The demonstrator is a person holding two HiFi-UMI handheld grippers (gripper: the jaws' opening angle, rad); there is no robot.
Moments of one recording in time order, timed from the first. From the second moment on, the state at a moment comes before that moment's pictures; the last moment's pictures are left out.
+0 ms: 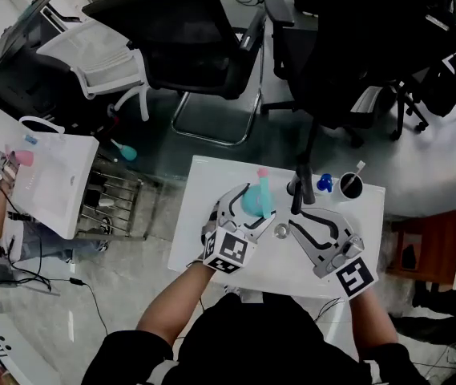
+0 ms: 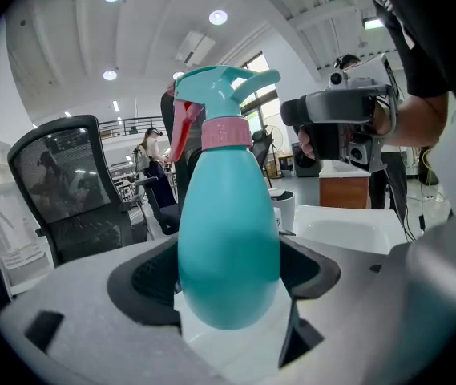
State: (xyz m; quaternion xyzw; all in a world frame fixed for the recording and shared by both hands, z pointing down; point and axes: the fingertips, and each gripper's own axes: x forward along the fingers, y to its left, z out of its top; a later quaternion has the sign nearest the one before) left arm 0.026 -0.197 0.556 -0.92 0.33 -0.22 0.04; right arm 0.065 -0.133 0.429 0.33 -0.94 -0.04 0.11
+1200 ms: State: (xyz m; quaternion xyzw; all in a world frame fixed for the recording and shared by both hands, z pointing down) left arm 0.043 -0.148 0.530 -0.93 0.33 -0.18 0.02; right arm 0.022 -0.125 0.427 0.43 -0.90 0.02 0.03
